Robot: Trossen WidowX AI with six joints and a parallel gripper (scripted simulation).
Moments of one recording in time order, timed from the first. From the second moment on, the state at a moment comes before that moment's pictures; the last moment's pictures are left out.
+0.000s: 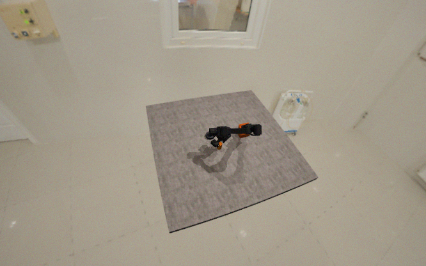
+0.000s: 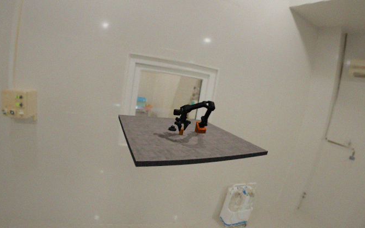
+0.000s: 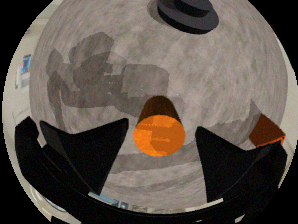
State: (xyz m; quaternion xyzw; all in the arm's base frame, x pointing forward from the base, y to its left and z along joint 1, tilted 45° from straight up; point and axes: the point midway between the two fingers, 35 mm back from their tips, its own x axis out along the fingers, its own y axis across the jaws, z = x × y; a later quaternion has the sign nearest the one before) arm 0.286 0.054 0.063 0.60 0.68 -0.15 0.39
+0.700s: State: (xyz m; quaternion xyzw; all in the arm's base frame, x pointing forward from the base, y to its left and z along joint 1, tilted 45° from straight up) arm 0.290 0.032 0.083 0.60 0.67 -0.14 0.40
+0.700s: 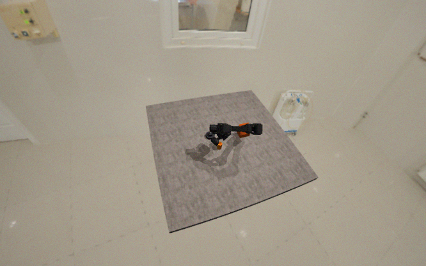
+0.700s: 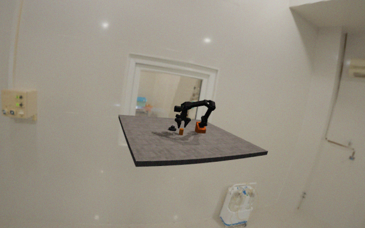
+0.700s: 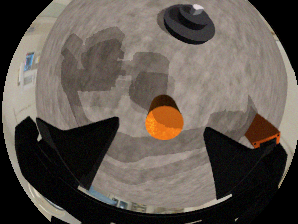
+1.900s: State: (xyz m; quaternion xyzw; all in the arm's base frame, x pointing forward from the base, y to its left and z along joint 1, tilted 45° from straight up) arm 0.292 0.073 0.044 0.60 0.67 -0.14 0.40
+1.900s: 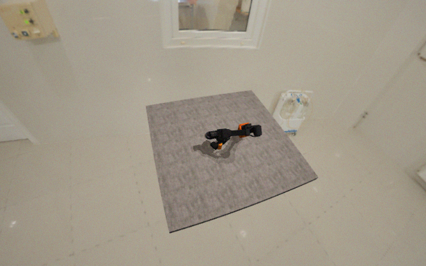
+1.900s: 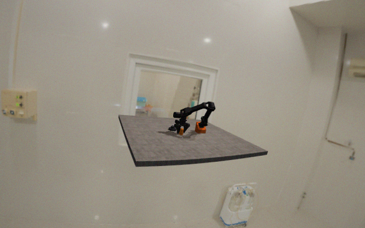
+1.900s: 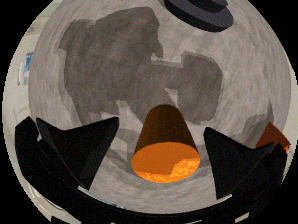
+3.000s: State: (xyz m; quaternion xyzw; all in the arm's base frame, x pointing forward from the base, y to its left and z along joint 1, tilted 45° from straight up) arm 0.295 0.052 0.054 0.61 0.66 -0.13 0.41
